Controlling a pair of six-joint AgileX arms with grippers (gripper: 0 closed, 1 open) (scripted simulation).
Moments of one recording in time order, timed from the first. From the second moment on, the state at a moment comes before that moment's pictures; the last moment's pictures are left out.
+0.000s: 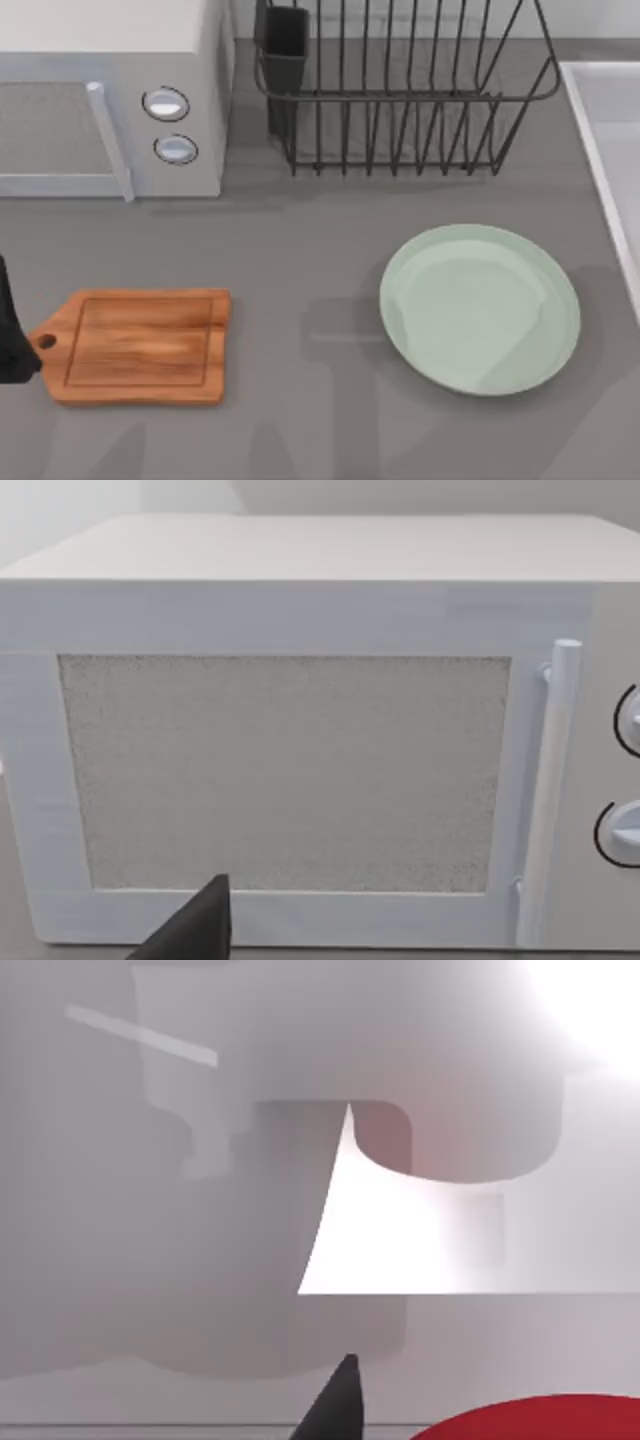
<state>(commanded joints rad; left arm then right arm) 0.00 0.00 0.00 0.00 0.00 0.00 -0.36 2.12 1.40 -0.81 -0.02 -0.33</state>
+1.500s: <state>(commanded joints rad) 0.00 0.00 0.00 0.00 0.00 0.00 0.33 1.97 1.64 -1.20 0.00 0.35</state>
